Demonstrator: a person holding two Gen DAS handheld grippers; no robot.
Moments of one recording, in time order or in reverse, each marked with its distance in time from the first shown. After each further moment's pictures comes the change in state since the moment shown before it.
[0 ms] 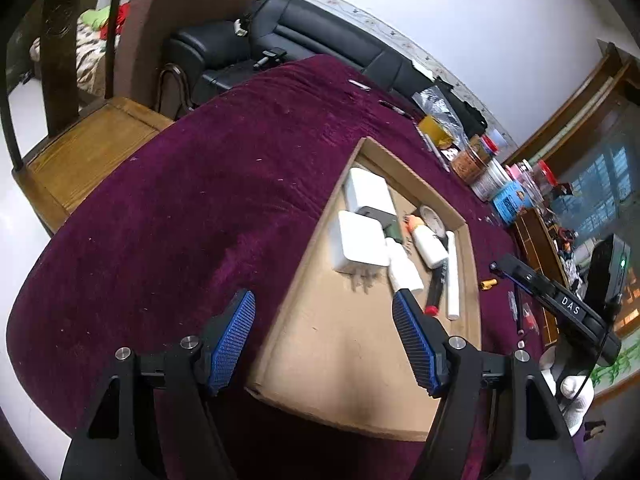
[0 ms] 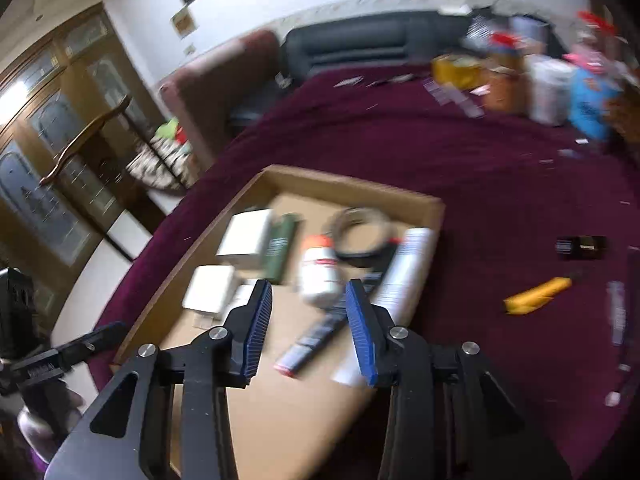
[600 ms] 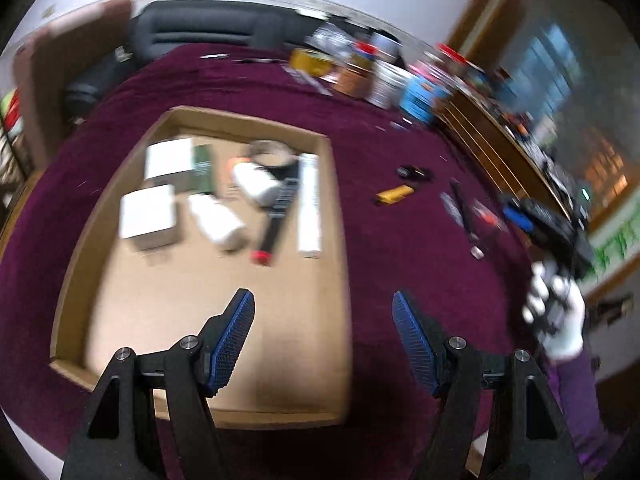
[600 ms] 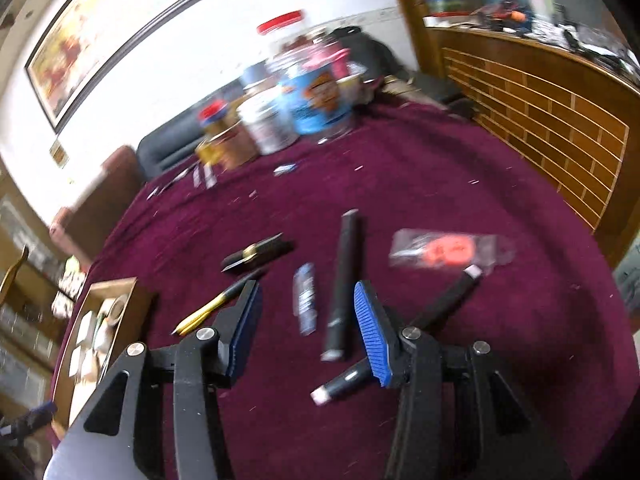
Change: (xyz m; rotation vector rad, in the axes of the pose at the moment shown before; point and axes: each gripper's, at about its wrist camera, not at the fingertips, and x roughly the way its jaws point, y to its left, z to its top) left arm 0.024 -0.168 -0.049 0.399 0.152 -0.085; right arm -0.116 -0.232 -0.042 0.428 -0.244 -0.288
